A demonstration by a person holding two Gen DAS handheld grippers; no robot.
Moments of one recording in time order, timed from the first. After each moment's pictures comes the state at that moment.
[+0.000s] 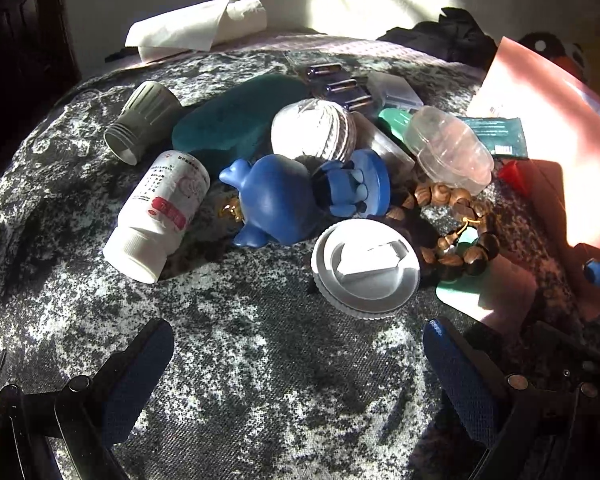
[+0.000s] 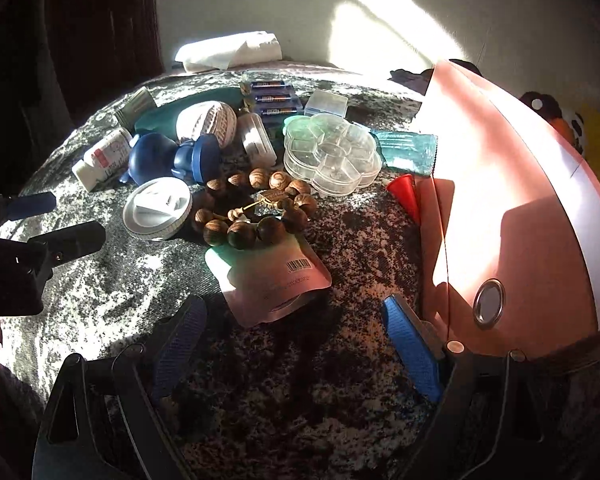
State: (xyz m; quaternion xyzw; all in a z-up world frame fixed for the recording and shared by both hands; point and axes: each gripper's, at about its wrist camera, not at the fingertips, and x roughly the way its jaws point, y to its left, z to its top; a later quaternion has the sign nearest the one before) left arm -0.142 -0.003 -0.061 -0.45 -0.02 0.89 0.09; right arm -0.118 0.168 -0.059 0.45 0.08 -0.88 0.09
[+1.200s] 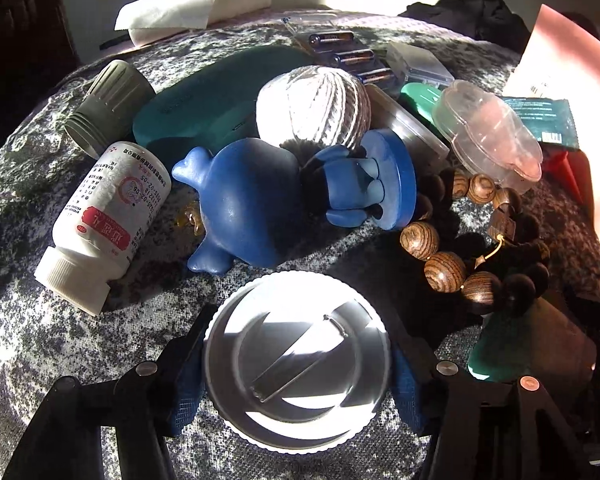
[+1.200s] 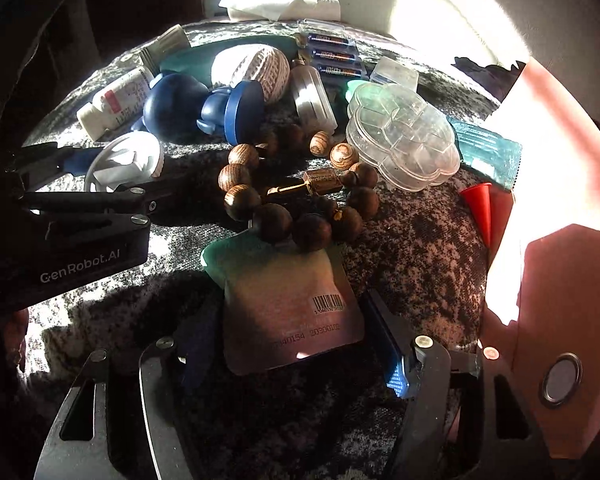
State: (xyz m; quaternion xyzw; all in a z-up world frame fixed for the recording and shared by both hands) left arm -0.168 0.015 -0.090 -0.47 0.01 0.88 0.04; right arm -0.152 0.136 -0.088 0.50 0.14 -0.84 0.15
